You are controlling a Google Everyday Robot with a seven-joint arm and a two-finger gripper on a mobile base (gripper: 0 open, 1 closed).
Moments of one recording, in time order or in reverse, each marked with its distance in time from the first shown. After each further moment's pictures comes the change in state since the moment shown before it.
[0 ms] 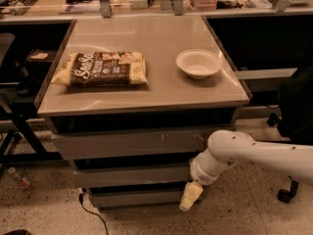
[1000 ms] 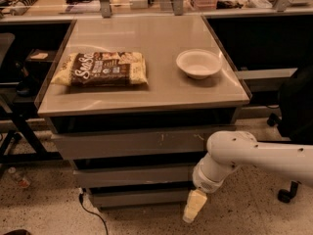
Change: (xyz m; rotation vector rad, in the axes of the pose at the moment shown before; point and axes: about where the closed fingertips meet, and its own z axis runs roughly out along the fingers) arm 0.014 0.043 -0.027 -0.039 0.112 0.062
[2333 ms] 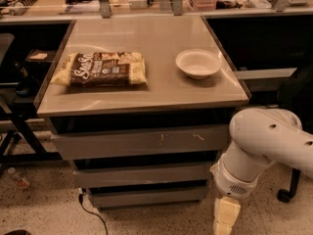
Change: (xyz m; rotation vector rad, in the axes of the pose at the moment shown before) arm 0.026 0.086 -0.133 -0.041 0.132 -0.131
